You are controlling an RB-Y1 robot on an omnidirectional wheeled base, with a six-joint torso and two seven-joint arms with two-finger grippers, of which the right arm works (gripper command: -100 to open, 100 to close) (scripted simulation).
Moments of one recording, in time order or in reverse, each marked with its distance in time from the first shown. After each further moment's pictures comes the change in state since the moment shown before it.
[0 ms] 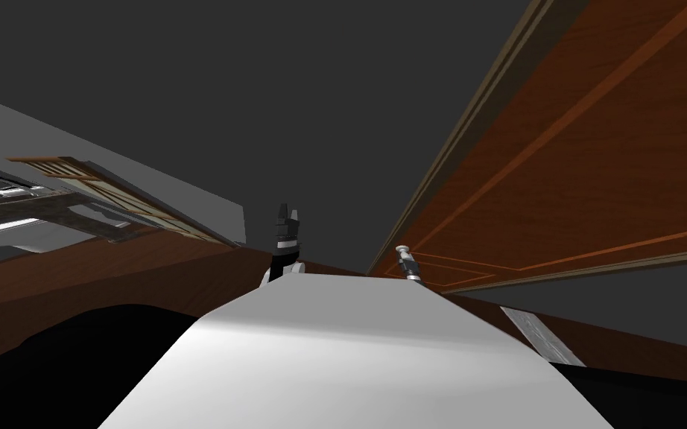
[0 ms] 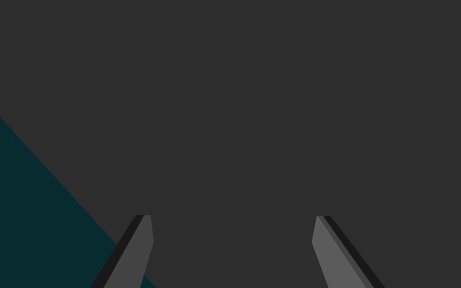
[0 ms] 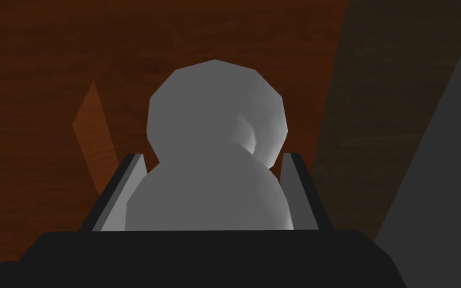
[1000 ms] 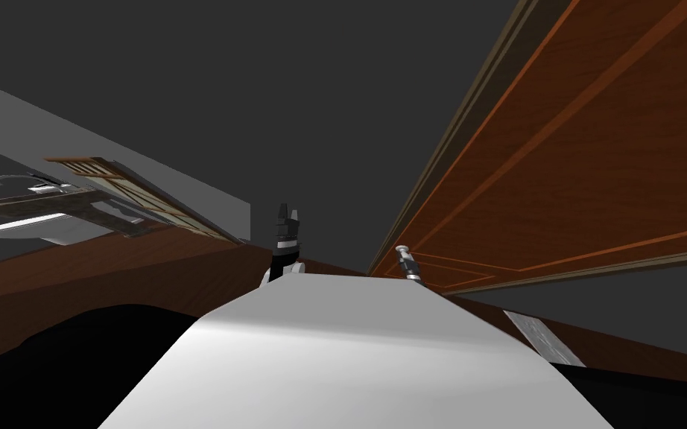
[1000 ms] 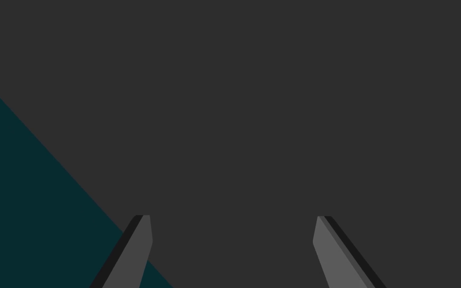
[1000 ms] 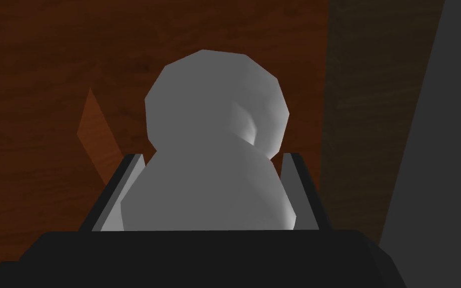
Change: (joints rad) arm -0.004 -0.007 0.018 0.009 -0.037 0.005 -0.119
